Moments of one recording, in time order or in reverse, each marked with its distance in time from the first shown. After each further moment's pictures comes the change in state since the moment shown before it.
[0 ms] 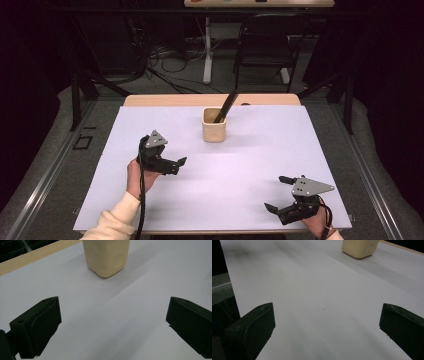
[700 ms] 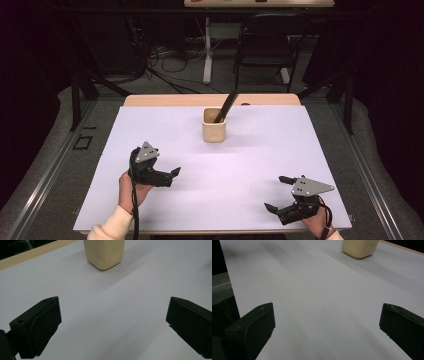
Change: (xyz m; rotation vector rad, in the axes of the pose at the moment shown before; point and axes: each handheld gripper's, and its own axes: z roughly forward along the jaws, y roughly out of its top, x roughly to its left) left arm -0.012 -0.026 -0.025 -0.029 0.018 -0.007; right arm 0.000 0.000 0.000 0.001 -0.003 -0.001
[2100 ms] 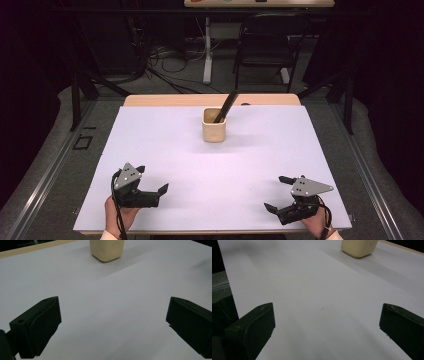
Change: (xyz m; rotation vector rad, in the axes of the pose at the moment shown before) left arm -0.014 -0.049 -0.039 -0.081 0.027 -0.076; right arm 0.001 0.000 0.001 0.004 -0.010 -0.002
